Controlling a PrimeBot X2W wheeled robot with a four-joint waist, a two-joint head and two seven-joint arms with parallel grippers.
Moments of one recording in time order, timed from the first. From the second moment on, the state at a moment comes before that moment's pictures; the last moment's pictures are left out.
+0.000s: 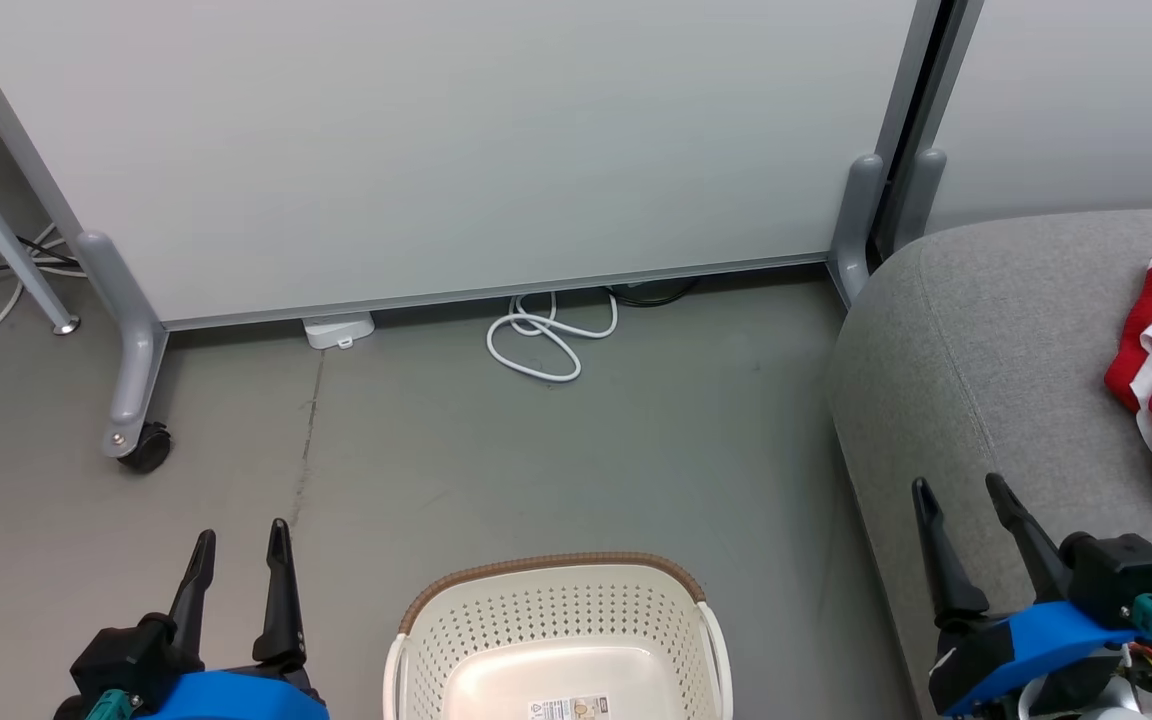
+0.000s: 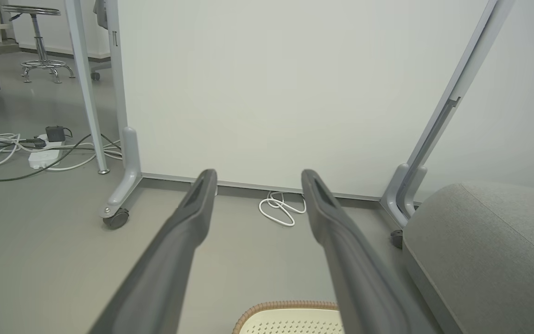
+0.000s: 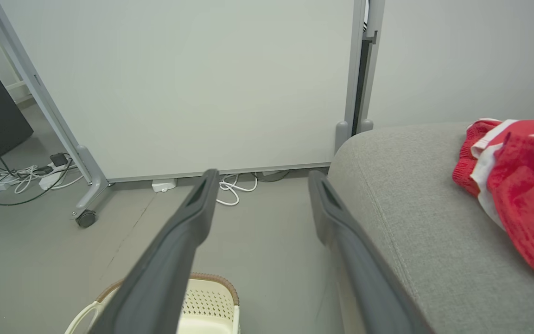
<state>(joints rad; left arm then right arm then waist) -0.01 0.10 -0.01 0.33 -0.30 -0.13 -0.26 -0.03 -0.05 -0.06 0.13 0.15 0.13 -0.04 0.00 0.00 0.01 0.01</state>
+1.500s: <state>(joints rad) 0.02 0.09 -0.01 0.37 -0.54 -0.13 -0.19 -0.01 -0.05 -0.05 0.23 0.44 0.13 -0.02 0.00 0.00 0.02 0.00</state>
